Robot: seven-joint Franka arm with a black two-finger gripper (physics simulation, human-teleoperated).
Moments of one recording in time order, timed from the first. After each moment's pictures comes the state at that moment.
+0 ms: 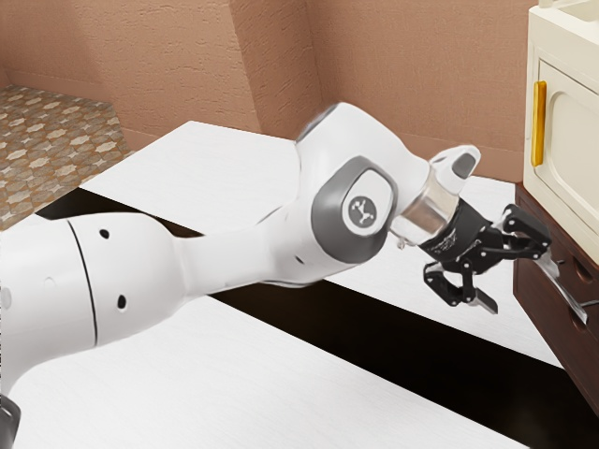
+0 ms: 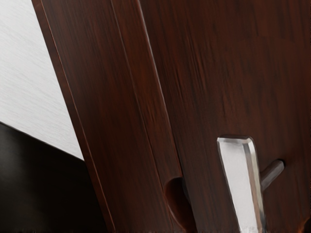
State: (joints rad) arm -0.20 0.35 -0.12 -1.51 -0.63 2.30 -0.45
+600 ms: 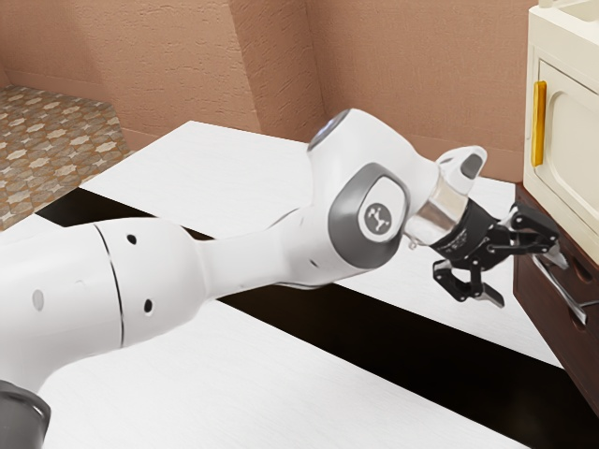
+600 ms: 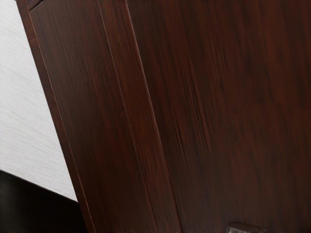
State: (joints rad) arm -0.22 0.42 -0.10 -1.46 -0.61 2.36 -0.48
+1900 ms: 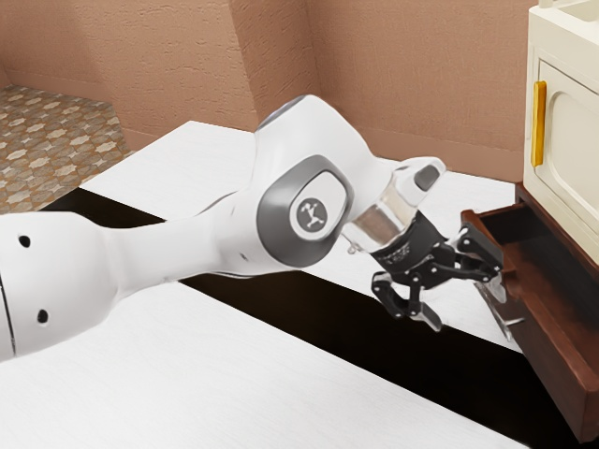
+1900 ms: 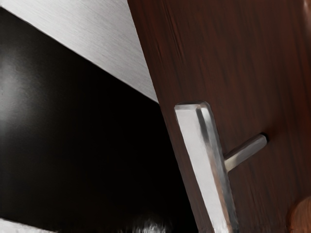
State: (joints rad) arm -0.23 0.16 -0.05 -1.71 -0.52 2.20 -0.49
